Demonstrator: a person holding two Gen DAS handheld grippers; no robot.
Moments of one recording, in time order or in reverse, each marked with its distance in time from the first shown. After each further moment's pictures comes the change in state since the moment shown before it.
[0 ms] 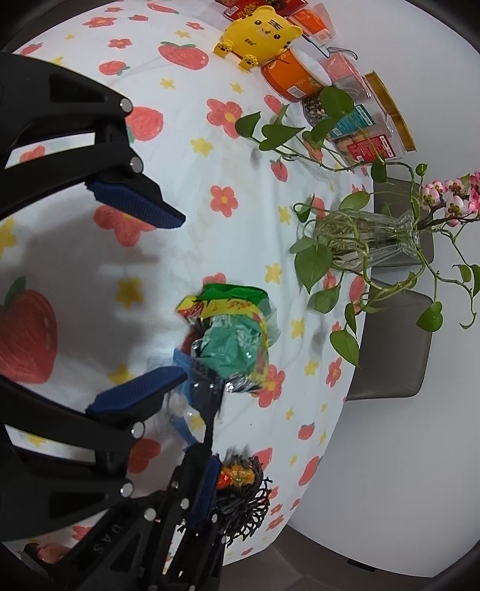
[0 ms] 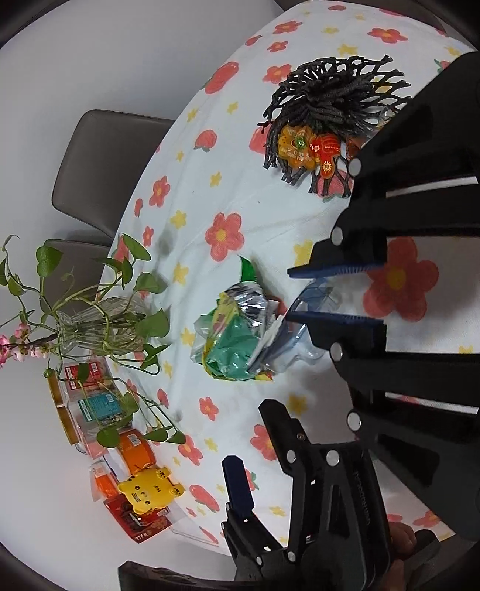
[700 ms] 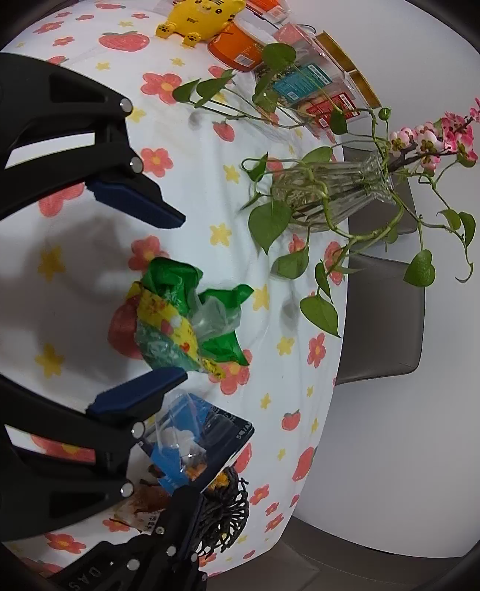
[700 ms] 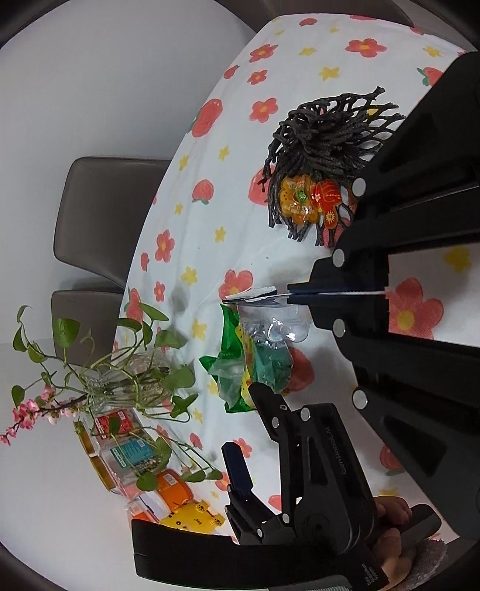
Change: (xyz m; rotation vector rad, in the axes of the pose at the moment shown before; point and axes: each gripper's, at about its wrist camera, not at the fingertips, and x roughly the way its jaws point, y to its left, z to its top) left arm 0.040 -0.030 0.042 0.099 -0.045 -0.019; right arm -0.009 -0.034 0.008 0.137 -0.054 -0.115
